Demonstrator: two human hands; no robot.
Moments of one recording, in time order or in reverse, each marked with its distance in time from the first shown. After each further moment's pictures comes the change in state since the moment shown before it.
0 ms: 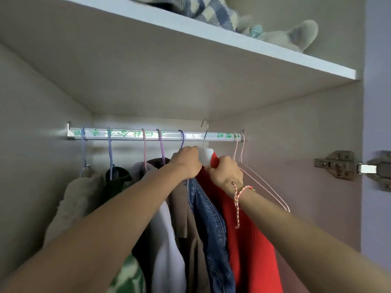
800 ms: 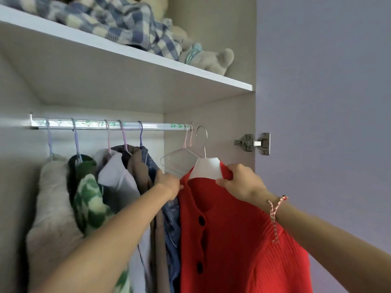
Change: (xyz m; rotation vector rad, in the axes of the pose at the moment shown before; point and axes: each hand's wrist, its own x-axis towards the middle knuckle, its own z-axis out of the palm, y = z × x) left_hand -0.096 0.046 0.049 0.373 -0.376 0.192; right_hand -0.171 0.059 -0.137 -0.255 -0.046 0.030
